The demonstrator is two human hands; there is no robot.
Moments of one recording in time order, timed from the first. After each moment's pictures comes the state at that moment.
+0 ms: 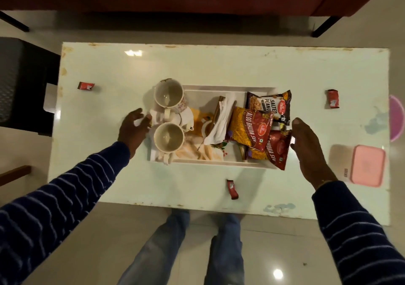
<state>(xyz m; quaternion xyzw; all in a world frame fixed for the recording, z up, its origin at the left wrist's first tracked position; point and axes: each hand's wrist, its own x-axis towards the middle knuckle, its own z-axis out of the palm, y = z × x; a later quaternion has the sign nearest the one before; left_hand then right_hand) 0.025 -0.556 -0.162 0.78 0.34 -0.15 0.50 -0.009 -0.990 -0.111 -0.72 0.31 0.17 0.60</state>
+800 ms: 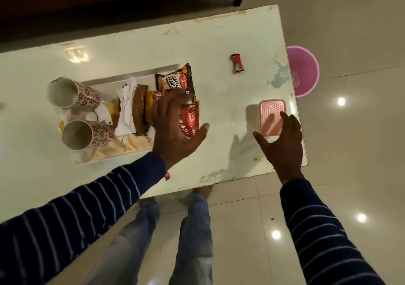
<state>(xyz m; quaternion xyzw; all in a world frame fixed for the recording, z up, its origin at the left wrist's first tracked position) -0.033 -0.890 -0.093 0.90 -0.17 0.06 0.40 -0.131 -1.154 -0.124 -0.91 0.32 0.08 0.23</state>
